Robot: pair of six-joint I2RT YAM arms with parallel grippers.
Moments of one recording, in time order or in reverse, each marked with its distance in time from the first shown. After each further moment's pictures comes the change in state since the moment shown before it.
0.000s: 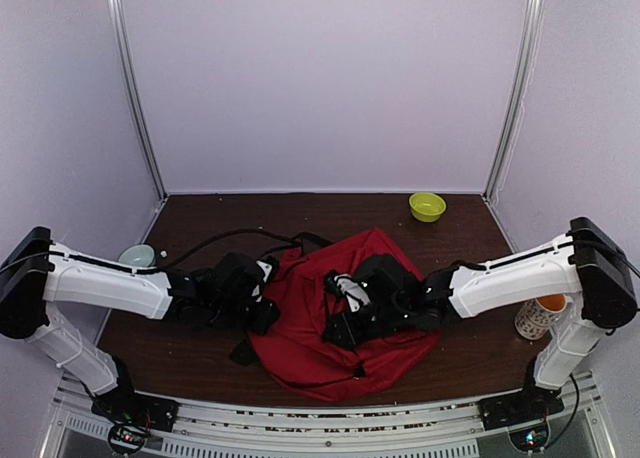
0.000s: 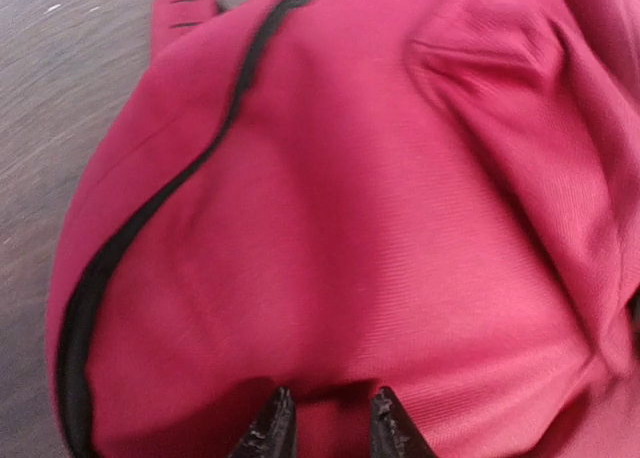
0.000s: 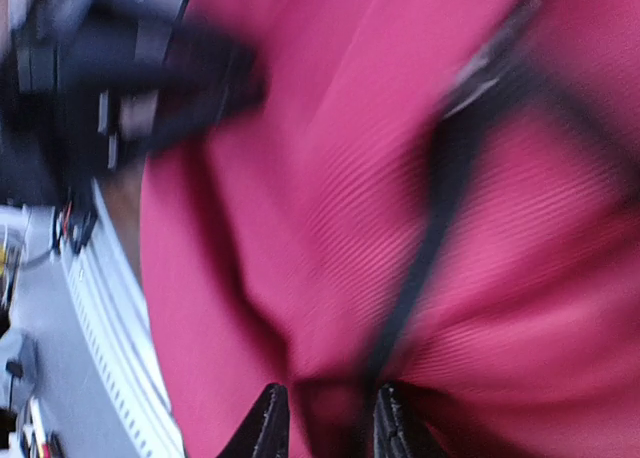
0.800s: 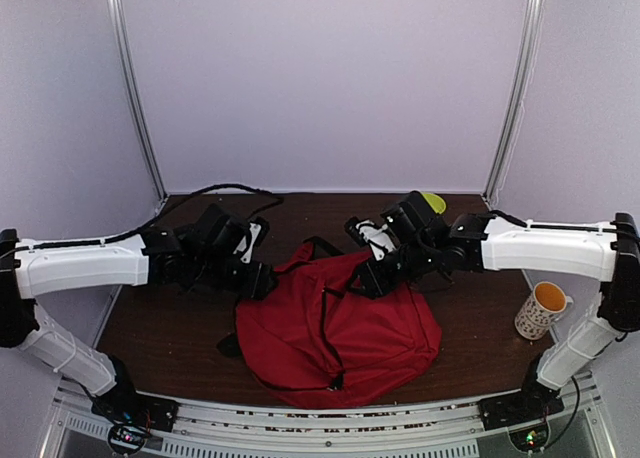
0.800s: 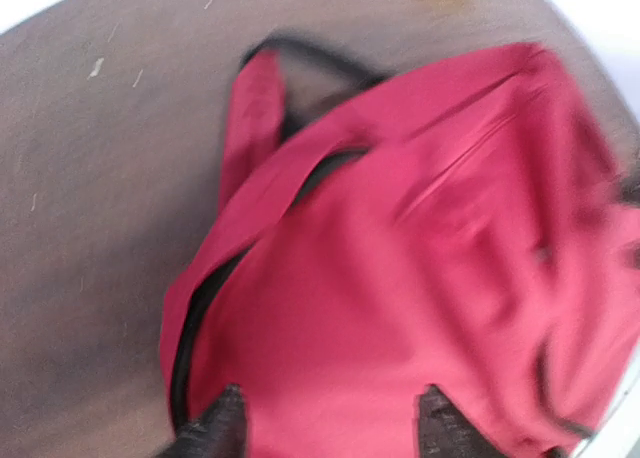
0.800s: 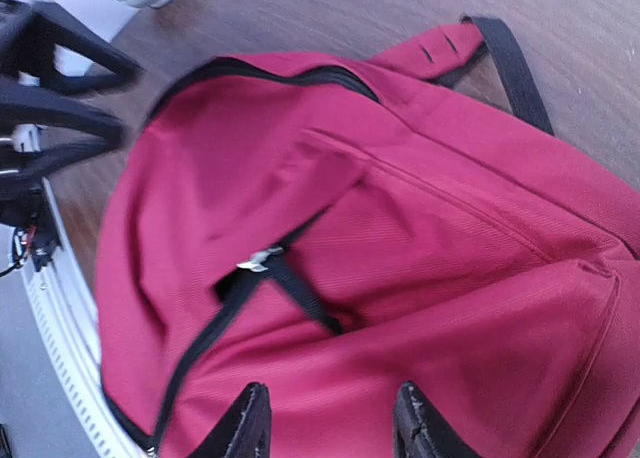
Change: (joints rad) left arm 0.101 -0.103 0.221 -0.282 0.066 0.039; right arm -0.165 -0.125 0.209 -0.356 0.042 -0.306
